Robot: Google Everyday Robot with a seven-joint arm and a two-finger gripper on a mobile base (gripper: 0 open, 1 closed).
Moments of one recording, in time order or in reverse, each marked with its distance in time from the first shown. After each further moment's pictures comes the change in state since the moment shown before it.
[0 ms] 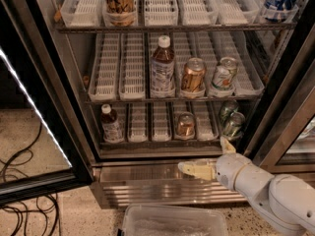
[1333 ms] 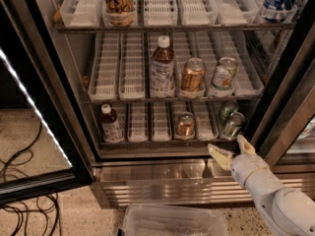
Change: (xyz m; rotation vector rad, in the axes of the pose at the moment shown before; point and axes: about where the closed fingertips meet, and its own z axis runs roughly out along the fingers) arm 0.017 -0.097 -0.016 0.321 -0.114 -0.041
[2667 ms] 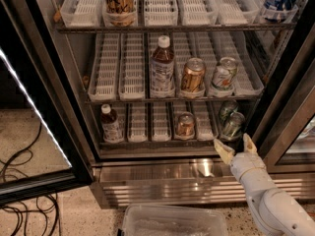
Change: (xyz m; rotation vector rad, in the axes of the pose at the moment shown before) arm 0.027 -0.044 0.029 0.166 -0.076 0.015
